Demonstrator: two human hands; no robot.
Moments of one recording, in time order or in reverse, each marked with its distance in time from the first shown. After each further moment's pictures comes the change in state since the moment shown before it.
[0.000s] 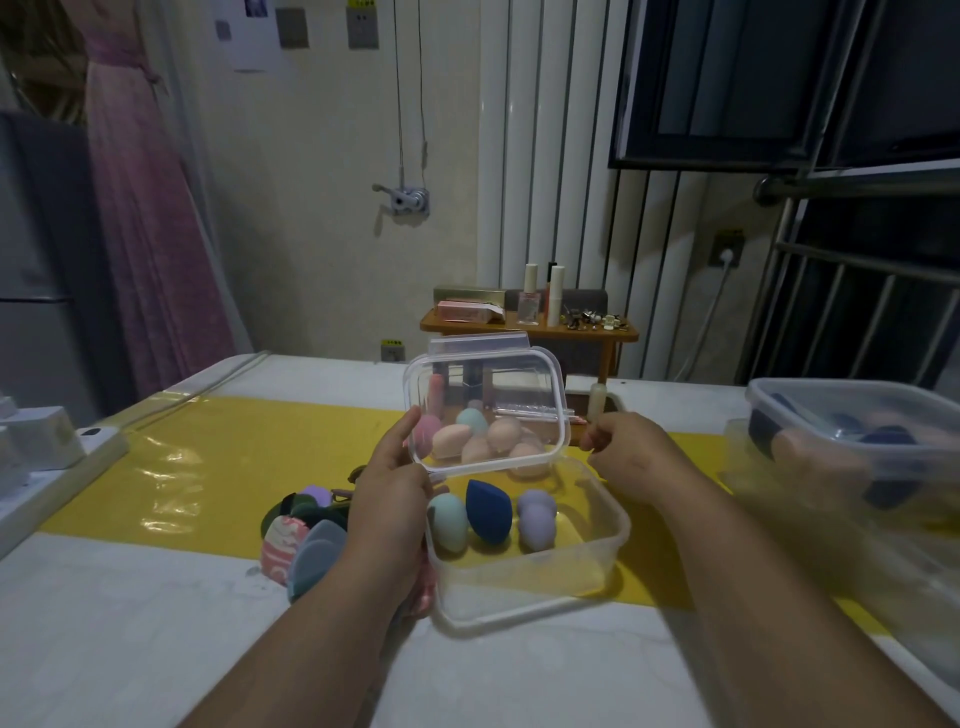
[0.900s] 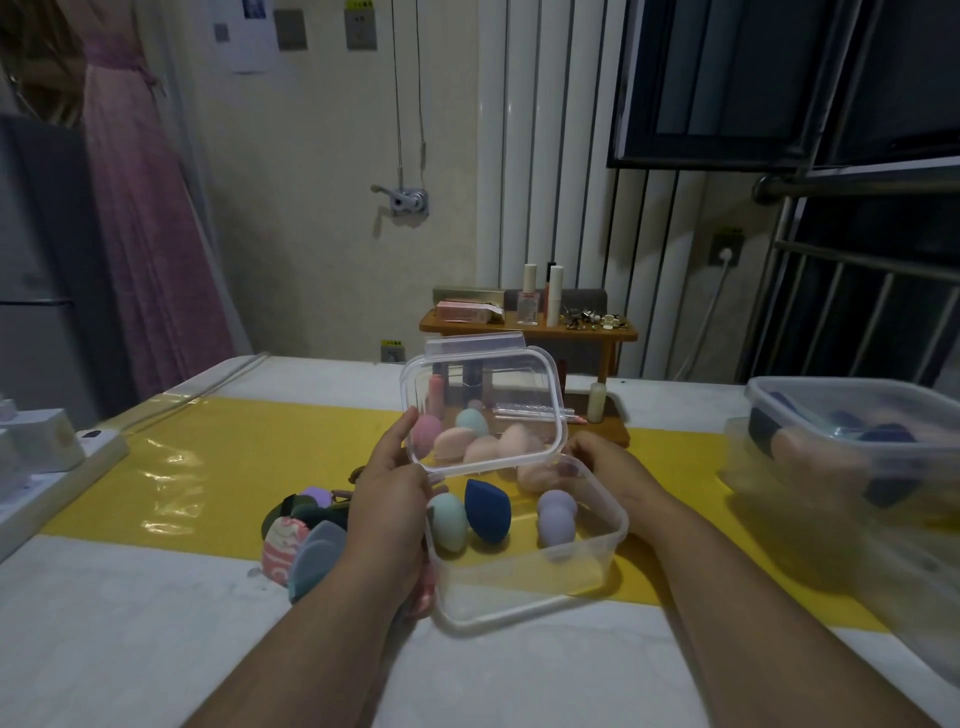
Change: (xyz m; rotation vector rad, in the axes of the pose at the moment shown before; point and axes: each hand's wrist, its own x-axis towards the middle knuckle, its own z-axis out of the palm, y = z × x) left_hand 0.002 0.000 0.001 0.017 0.018 -0.007; right_hand -0.001 0.012 0.033 0.348 -0.129 -0.117
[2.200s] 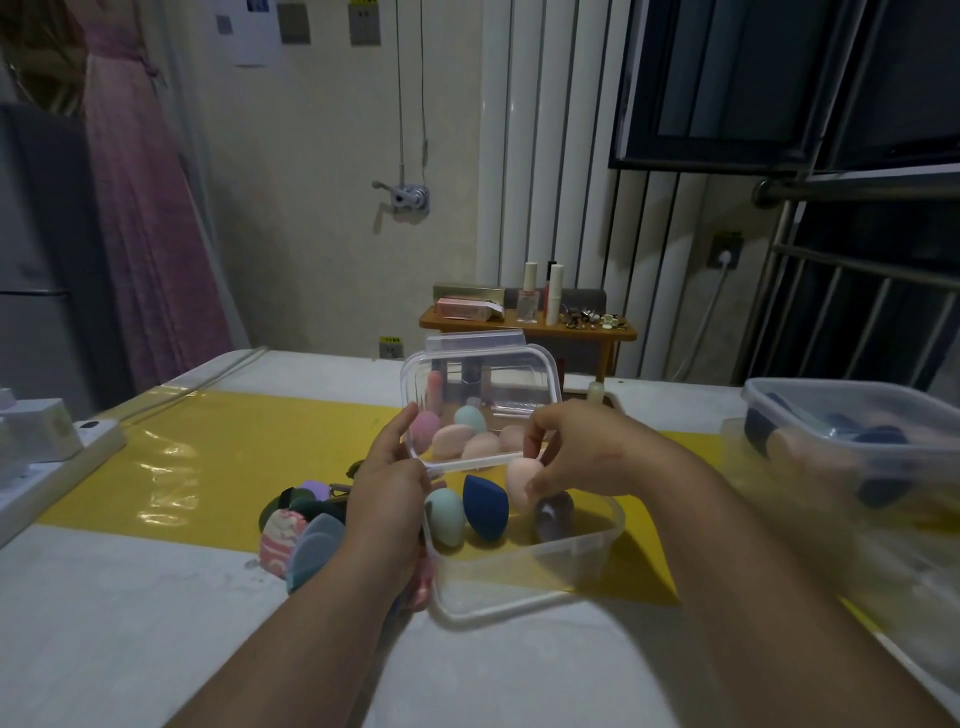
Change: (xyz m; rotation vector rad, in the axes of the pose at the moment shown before) left_hand -0.005 0.005 0.000 -0.027 -0.017 -0.004; right_hand -0.038 -0.089 -0.023 -0.420 -0.233 -0.081
